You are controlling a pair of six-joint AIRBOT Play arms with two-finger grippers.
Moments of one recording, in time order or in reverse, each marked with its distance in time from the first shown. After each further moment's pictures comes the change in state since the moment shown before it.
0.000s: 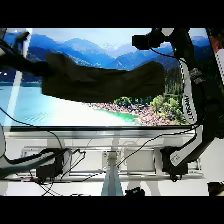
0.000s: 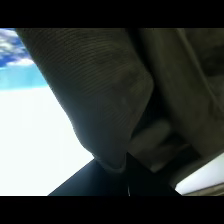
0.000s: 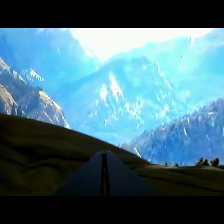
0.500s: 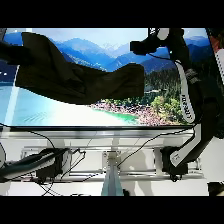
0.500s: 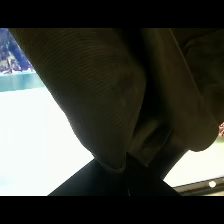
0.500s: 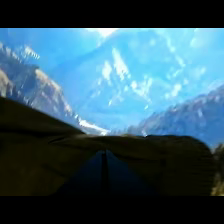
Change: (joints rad) left arm -0.063 0.069 0.220 0.127 -0.165 -0.076; right arm 0.026 -0.026 -0.058 0.024 0.013 -0.003
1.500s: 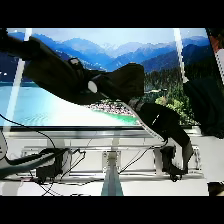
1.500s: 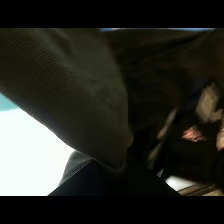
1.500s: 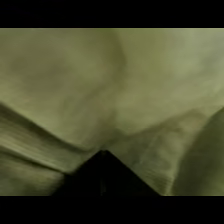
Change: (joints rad) left arm -0.009 -0.080 0.008 -0.225 0.087 -0.029; right arm 0.628 -0.158 -0.105 0.084 -0.478 0.066
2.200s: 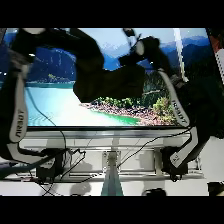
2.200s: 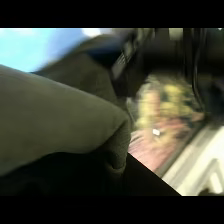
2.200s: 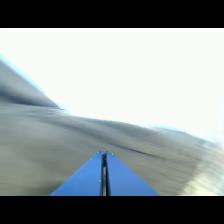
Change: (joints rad) left arm -0.446 -0.275 -0.003 -0.393 0.375 0.037; right arm -0.576 0.172 0.011 -0.341 0.486 -0.061
